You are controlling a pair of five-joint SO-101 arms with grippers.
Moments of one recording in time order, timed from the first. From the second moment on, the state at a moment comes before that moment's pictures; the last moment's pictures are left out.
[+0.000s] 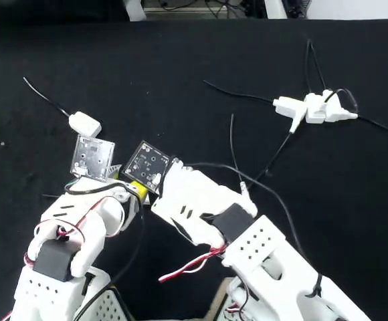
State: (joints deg) left arm 13.6 -86.1 68.6 58.2 1.0; right arm -40.8 -49.8 60.3 44.5 20.9
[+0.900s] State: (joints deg) left arm 7.6 -86.1 78.1 51.6 -0.6; right arm -41.1 -49.9 56.0 48.4 19.6
